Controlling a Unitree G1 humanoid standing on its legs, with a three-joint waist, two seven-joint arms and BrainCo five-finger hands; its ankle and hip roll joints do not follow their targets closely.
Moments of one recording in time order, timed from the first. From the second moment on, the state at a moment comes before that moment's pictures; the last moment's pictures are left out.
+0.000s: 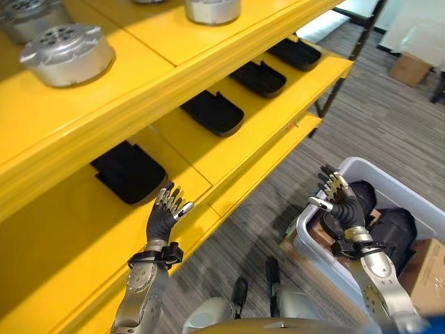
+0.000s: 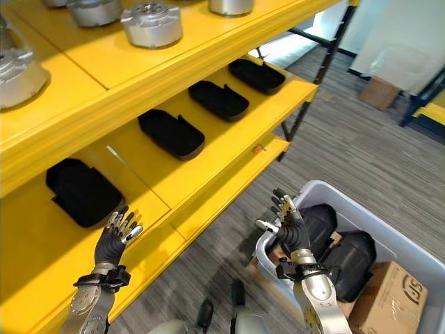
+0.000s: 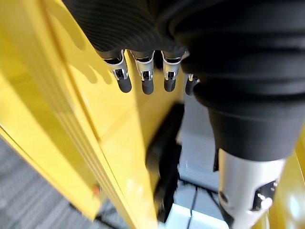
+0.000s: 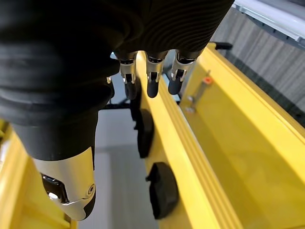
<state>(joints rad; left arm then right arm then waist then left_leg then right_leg) 0.25 0.30 -0.08 -0.01 -0.53 -0.21 0.07 0.20 -0.35 0.13 -0.11 0.41 -0.18 -0.02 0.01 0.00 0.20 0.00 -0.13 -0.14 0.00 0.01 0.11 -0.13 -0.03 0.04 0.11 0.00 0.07</state>
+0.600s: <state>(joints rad) 0.30 0.42 0.00 -0.02 -0.54 -0.20 0.09 0.04 -0.31 0.25 -0.06 0.48 -0.11 0.01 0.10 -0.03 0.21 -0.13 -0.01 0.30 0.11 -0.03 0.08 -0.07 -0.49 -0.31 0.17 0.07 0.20</state>
